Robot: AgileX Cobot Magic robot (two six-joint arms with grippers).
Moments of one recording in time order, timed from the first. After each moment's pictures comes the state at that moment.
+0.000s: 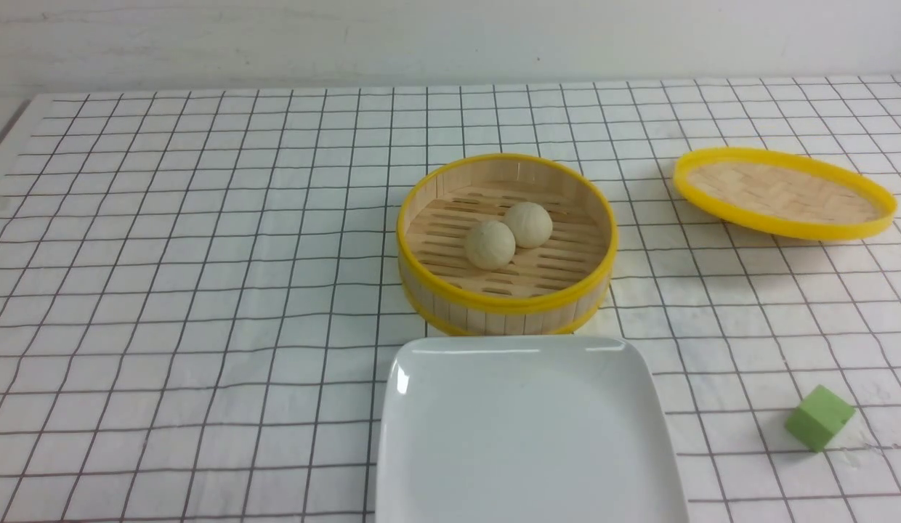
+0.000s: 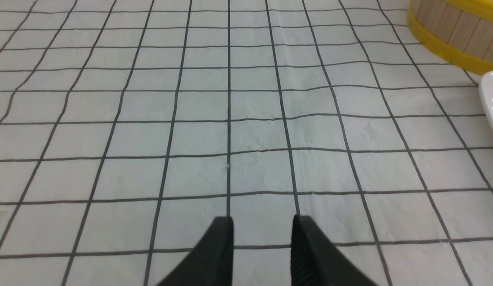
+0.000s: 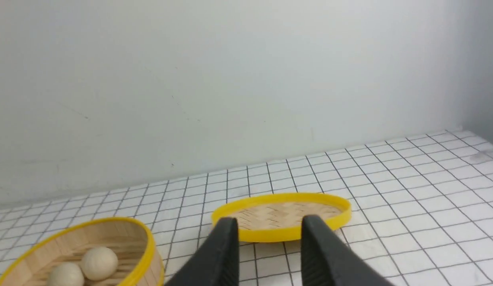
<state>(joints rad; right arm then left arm) -0.11 -0.02 -0.40 0.18 0.45 0.07 -0.08 -0.01 0.00 0.01 0.45 -0.02</state>
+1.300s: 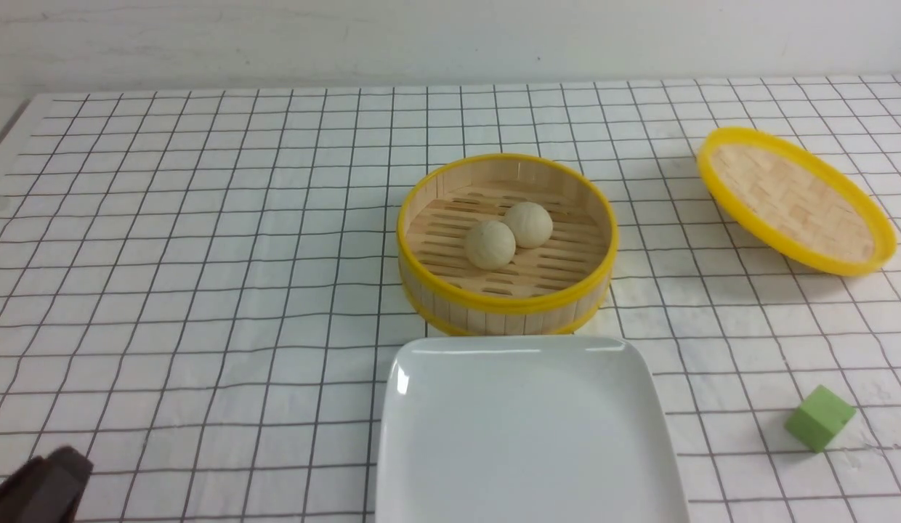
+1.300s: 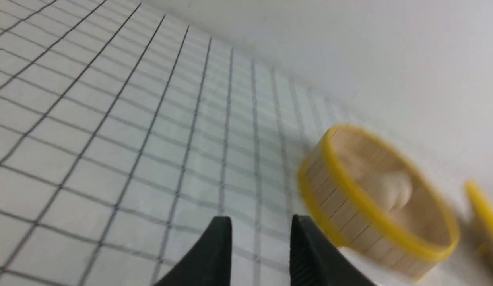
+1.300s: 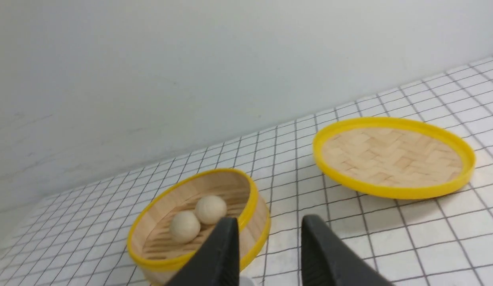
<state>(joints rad) -0.11 -0.02 -0.42 0.54 0.63 -0.05 -0.08 -0.01 0.00 -0.47 0.13 -0.16</state>
